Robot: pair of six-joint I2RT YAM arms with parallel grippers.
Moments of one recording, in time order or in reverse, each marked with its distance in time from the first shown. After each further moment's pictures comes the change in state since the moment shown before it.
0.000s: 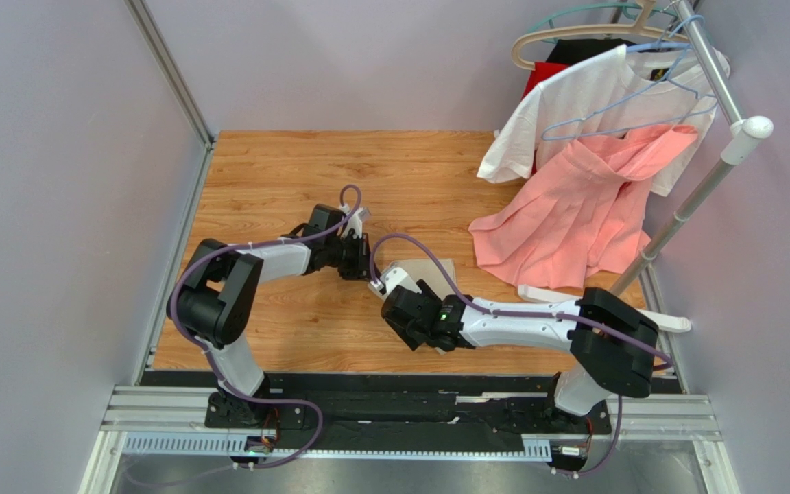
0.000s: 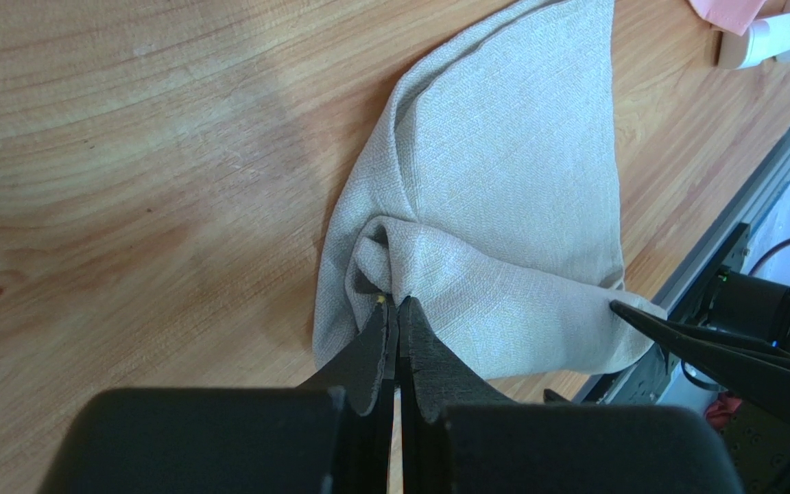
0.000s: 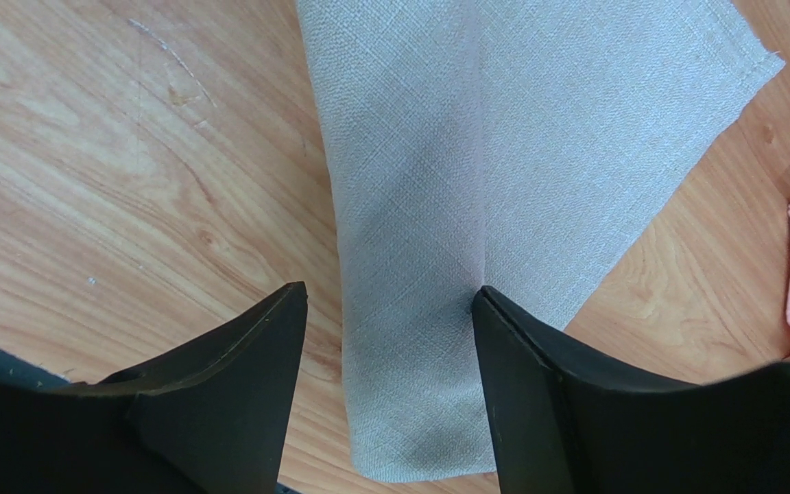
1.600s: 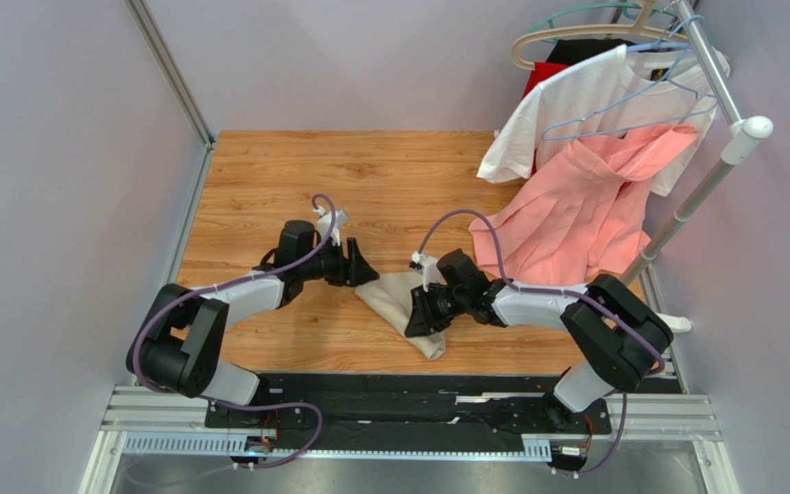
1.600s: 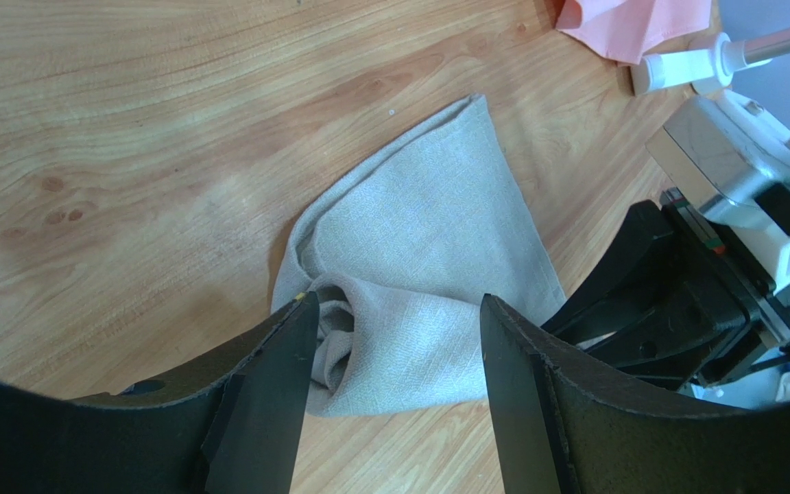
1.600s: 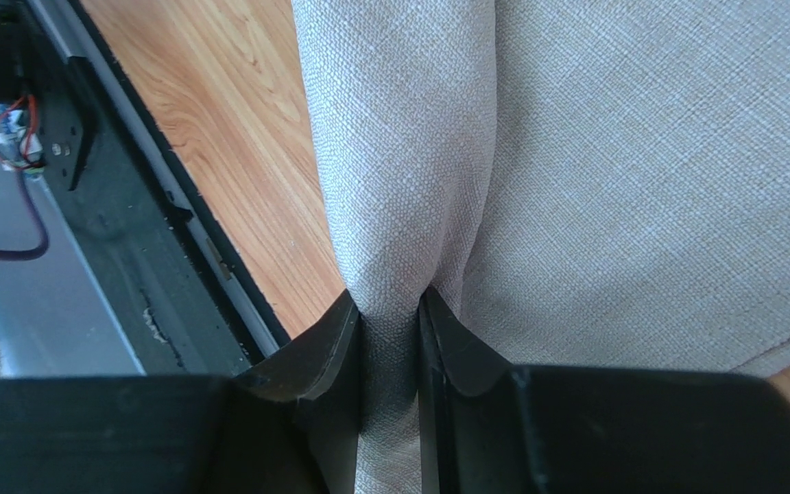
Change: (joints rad) left arm 0.050 -0.298 -0.280 0.277 -0.007 -0.001; right arm -0.391 -0.013 -0.262 0.484 -0.917 0.096
